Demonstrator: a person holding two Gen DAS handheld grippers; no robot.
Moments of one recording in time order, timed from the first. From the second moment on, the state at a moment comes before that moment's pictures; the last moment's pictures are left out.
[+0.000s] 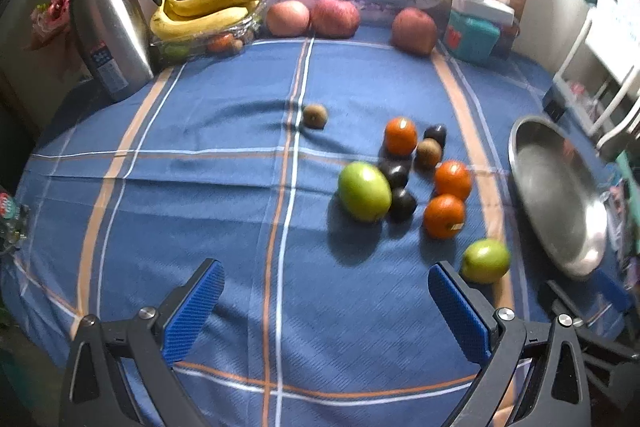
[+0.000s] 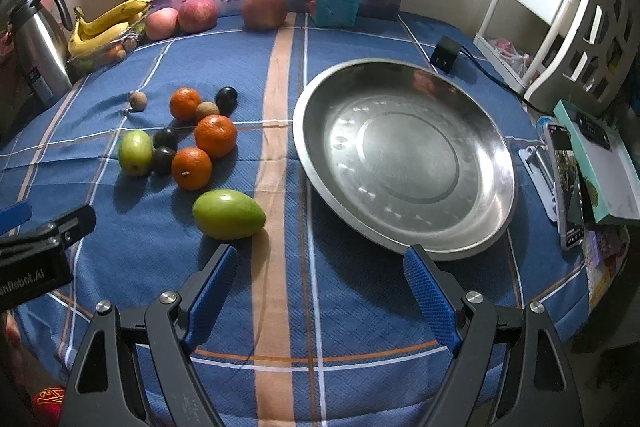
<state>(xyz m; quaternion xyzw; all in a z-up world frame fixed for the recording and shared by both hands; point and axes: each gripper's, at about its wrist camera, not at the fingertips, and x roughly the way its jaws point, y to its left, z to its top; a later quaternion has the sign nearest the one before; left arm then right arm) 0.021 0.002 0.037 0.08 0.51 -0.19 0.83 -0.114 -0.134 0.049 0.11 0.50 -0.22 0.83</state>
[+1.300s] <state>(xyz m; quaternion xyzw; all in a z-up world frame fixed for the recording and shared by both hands) 0.107 -0.019 0.009 0.00 0.58 -0.15 0.80 -0.010 -0.153 0.040 0.21 0.55 -0.22 0.78</state>
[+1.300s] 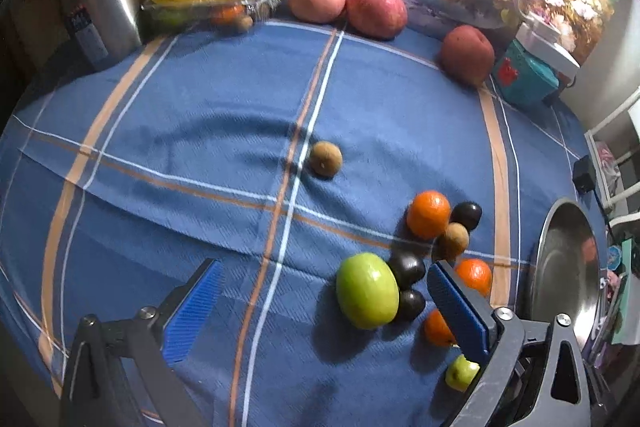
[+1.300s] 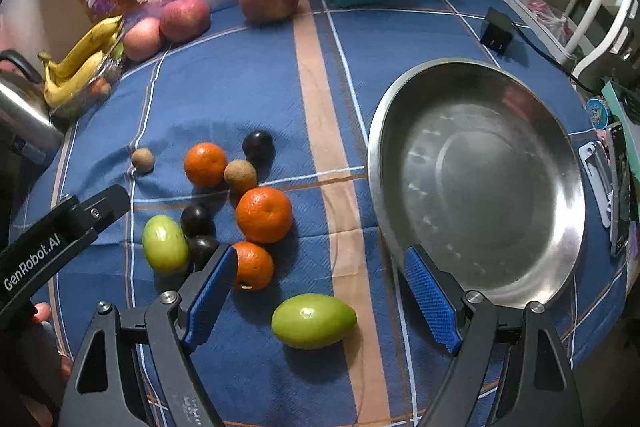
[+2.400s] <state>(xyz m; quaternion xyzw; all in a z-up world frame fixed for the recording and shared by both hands) 0.088 -0.033 -0.023 -0.04 0.63 -0.18 0.76 -0.022 -0.145 -0.012 0.22 0.61 -0.19 0.74</state>
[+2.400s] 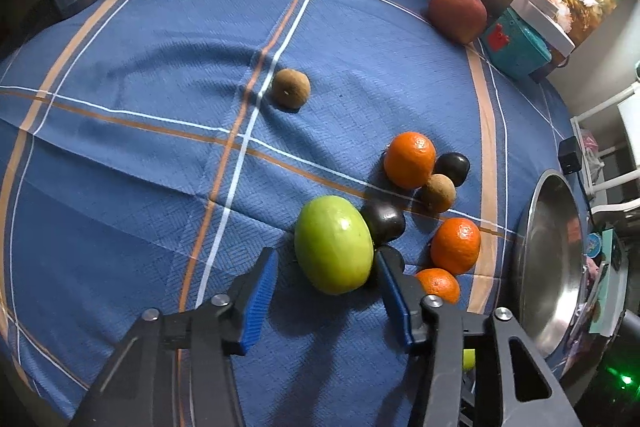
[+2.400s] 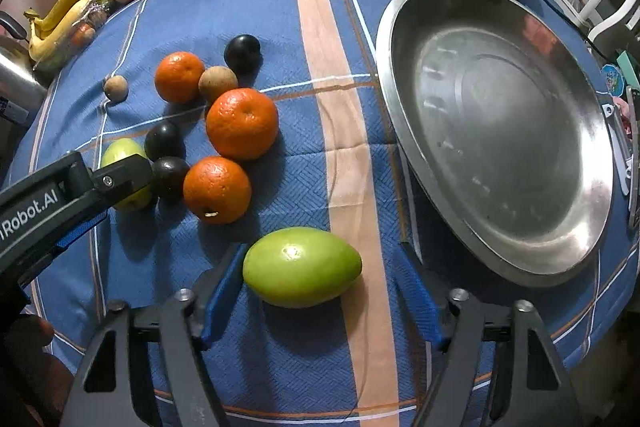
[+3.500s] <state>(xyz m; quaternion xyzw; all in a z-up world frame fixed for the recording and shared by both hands) 0.085 -0.026 0.016 -0.04 0.58 -0.18 0.79 -0.020 -0.154 0.044 0.23 0.55 -0.19 0.78</state>
